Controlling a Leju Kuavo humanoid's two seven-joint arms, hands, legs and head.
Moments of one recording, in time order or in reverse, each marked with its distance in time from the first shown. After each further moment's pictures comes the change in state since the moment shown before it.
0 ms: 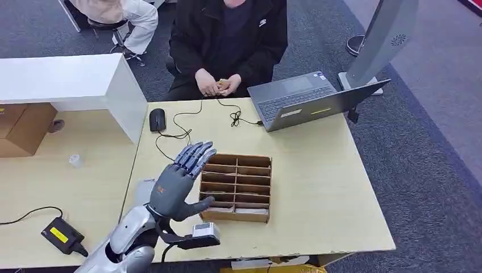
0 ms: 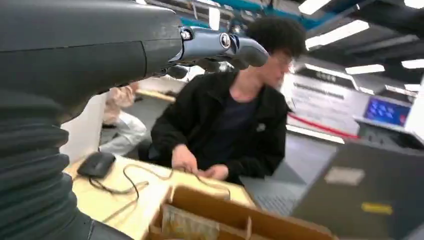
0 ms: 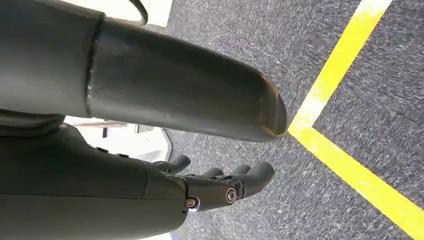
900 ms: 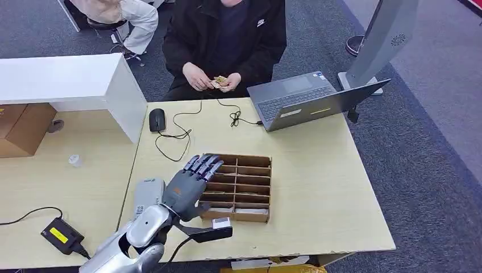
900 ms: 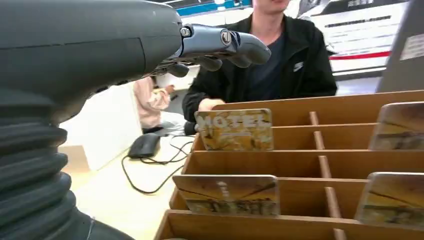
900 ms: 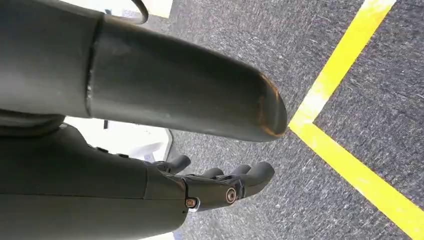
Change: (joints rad) left arm -0.073 -0.021 -0.073 0.196 -0.199 -0.109 0.192; right arm -0.001 0.000 0.000 0.000 0.039 0.005 0.001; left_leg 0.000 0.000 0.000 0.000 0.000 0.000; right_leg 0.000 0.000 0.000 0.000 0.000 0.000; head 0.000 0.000
